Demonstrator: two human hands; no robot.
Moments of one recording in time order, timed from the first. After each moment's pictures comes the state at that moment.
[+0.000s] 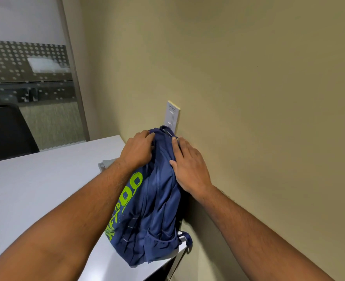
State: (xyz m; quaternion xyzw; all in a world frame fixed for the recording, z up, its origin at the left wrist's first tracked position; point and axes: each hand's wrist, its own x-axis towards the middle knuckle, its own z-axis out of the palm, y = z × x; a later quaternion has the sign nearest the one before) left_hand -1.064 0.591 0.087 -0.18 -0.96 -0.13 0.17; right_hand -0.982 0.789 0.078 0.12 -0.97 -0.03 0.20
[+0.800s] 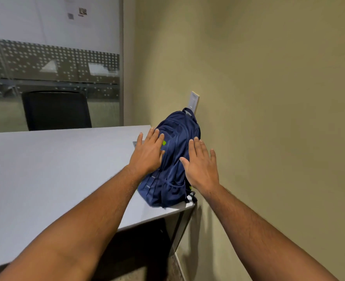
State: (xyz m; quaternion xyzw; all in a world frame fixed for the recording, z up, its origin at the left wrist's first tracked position) left_hand -0.788 0.563 0.077 -0.10 -0.97 -0.08 0.21; right_hand -0.765 0.770 0.081 0.11 -0.98 0.00 0.17
